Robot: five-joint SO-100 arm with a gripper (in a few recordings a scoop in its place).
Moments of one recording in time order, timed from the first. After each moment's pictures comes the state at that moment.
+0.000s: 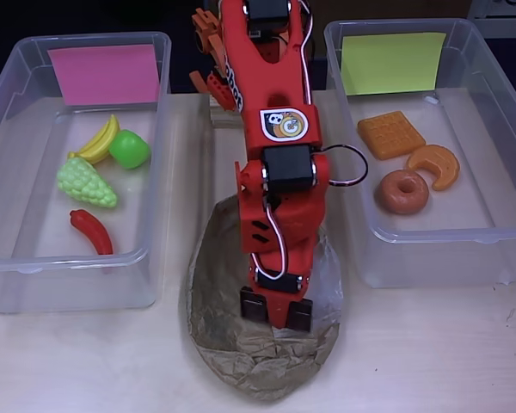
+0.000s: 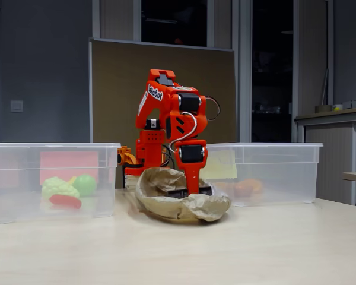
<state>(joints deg) -10.2 50.7 69.7 60.9 15.9</state>
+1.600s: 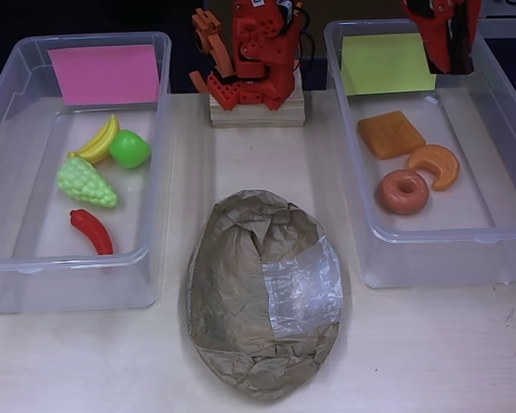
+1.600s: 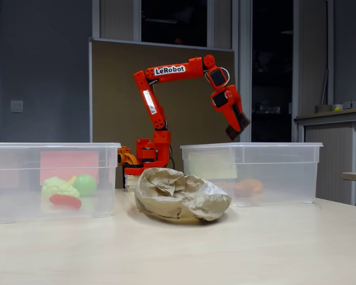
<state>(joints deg) -75.2 116.2 111.3 67.0 131.8</state>
